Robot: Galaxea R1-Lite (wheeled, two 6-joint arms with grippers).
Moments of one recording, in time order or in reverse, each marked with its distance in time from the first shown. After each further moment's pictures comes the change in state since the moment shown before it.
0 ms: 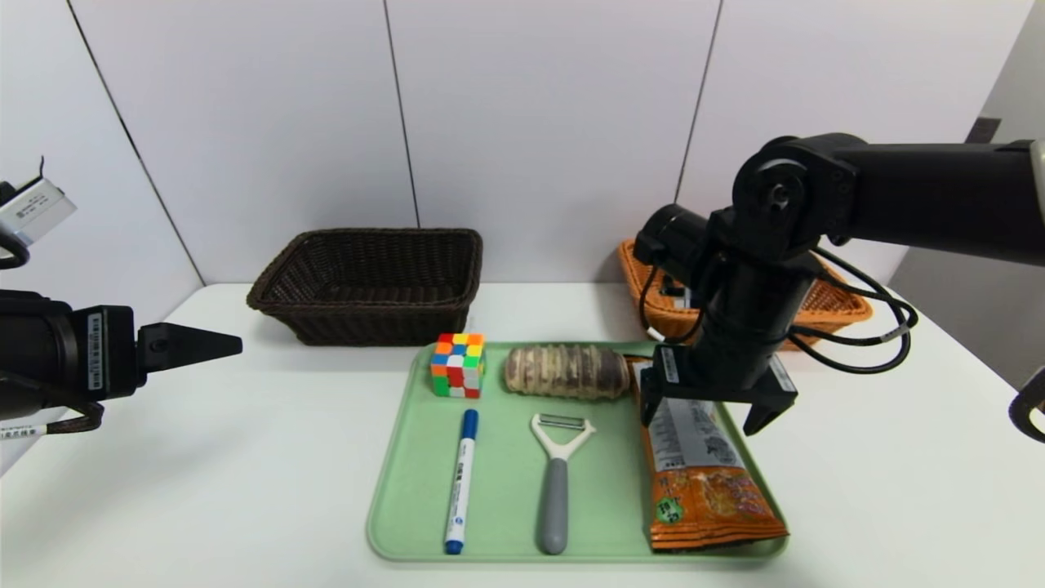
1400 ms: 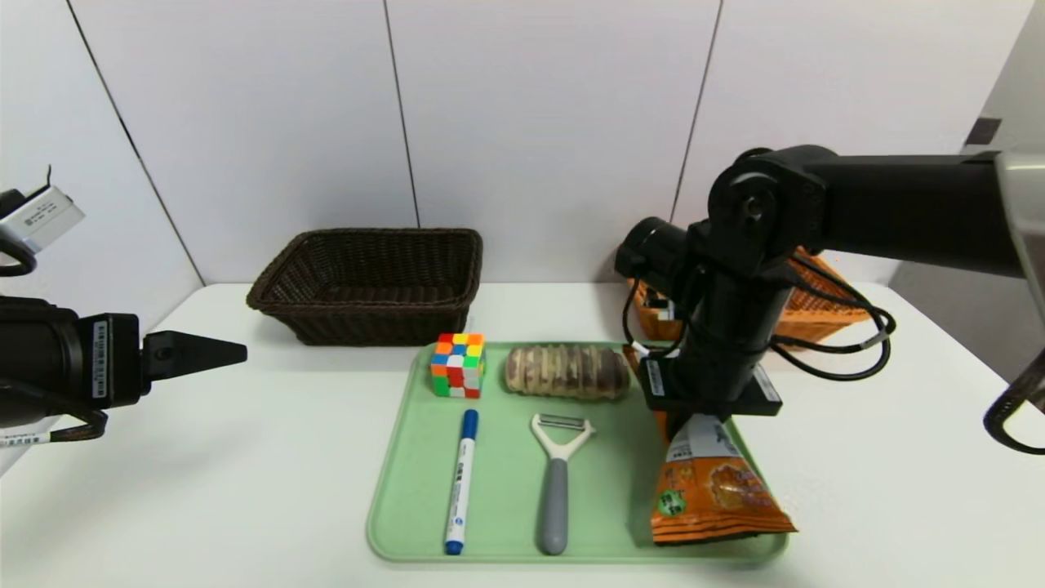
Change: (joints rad) left arm -0.012 -0.002 0.007 0.007 -0.001 -0.004; right arm 0.040 0.011 -0.011 0.026 0.013 0.007
